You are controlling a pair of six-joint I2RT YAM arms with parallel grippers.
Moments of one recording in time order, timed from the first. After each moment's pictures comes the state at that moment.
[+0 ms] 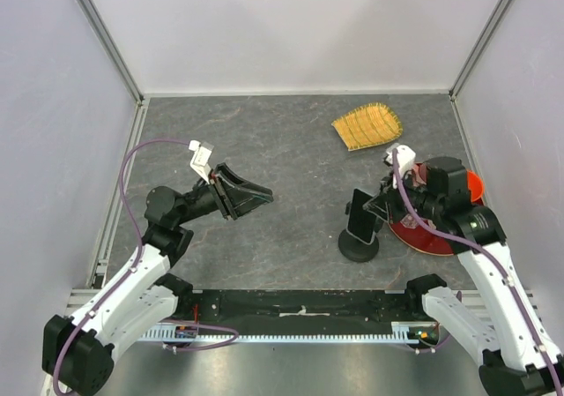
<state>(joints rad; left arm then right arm) -0.44 0.80 0.49 0.65 0.80 -0.95 0.26 0.79 0.98 -0.81 -0.58 -0.13</state>
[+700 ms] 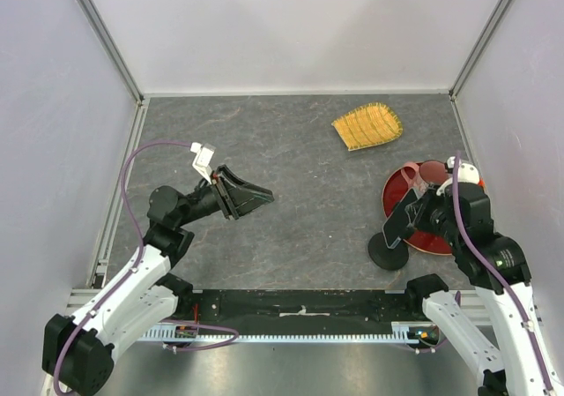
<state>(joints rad) -0.44 0.78 0.48 0.60 0.77 -0.95 0.26 0.60 1.00 -1.03 0.12 0.44</state>
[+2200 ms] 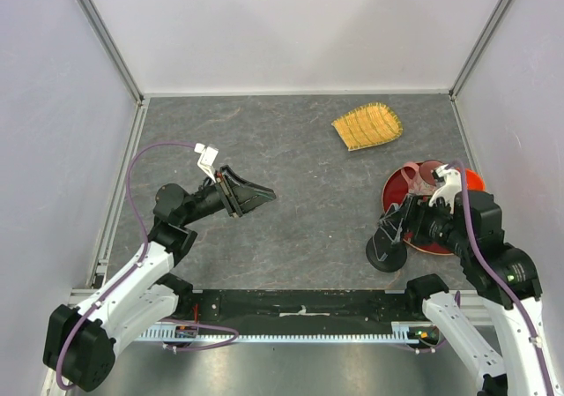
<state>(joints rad) -0.44 0.84 0.45 0.62 0.73 -0.93 0.26 0.54 1.03 -1.09 -0.24 0.41</state>
